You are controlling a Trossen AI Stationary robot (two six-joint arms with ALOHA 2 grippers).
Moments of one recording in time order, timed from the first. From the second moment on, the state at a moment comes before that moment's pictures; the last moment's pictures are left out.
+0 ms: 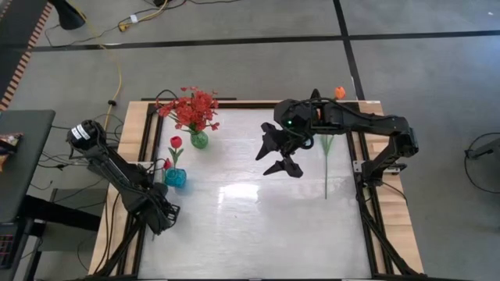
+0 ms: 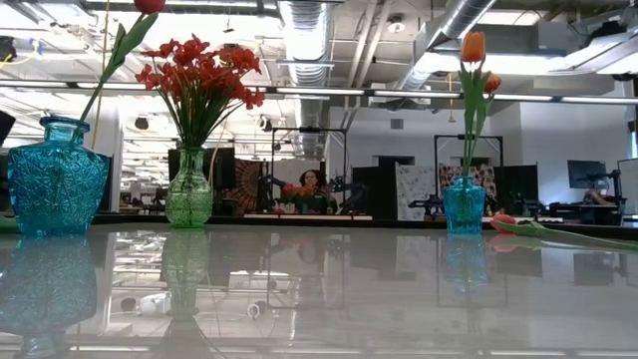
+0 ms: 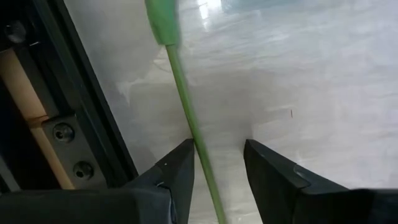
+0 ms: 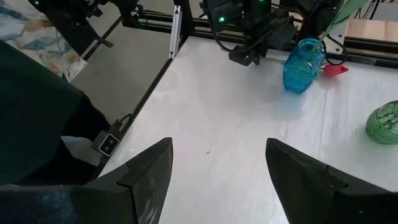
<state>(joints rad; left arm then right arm) -0.87 1.29 0.54 -0.92 -0.01 -2.18 -0.06 1.61 1.81 -0.89 -0.47 -0.18</state>
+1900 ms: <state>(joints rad) -0.65 0.93 0.84 -1.46 -0.30 -2.14 -0.07 1.61 1.81 -0.88 -0.47 -0.19</state>
